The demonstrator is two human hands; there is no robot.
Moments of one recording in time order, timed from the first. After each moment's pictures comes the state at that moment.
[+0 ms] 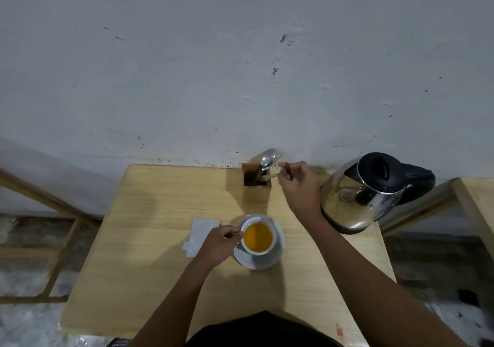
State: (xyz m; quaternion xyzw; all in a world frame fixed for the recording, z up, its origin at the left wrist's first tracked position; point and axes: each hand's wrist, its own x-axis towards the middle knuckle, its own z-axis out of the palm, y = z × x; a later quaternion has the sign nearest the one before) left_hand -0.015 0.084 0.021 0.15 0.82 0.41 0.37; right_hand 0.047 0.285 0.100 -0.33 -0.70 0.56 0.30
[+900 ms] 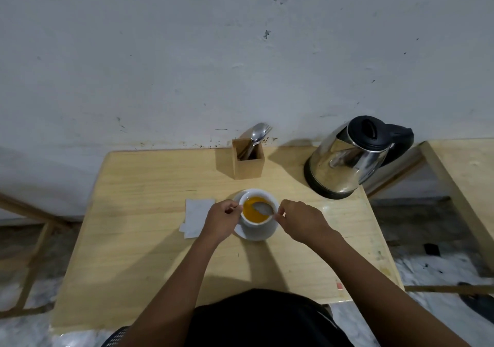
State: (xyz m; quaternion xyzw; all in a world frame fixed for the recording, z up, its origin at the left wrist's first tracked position) left_hand -0.012 0.083 0.019 0.20 0.82 0.42 0.34; right_hand 0.126 0.220 0.082 -0.34 -0.90 0.19 -0.17
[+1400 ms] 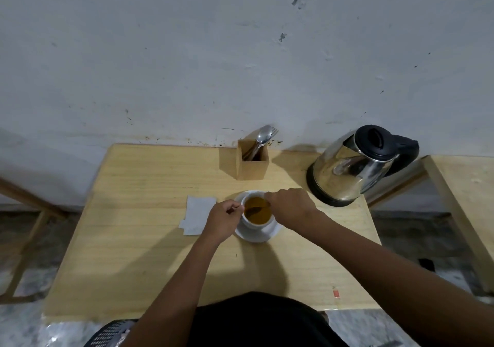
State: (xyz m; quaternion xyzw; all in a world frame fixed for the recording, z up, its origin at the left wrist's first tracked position) left_hand -0.006 0.082 0.022 0.17 0.81 0.44 0.34; right_hand 0.089 0.221 0.103 -0.13 -0.97 -0.08 -0.20
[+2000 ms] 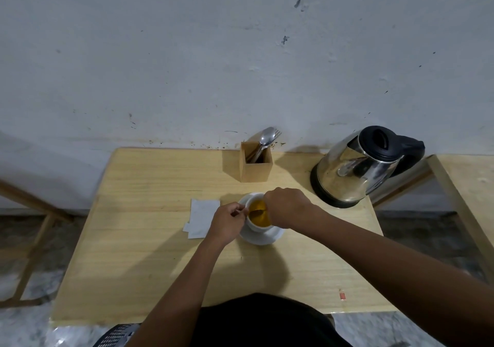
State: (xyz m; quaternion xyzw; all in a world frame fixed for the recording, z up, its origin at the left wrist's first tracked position) left_hand -0.007 0.083 0.029 0.17 0.82 0.43 0.35; right_hand 0.066 0.210 0.116 -0.15 -0.96 -0.01 -0.24
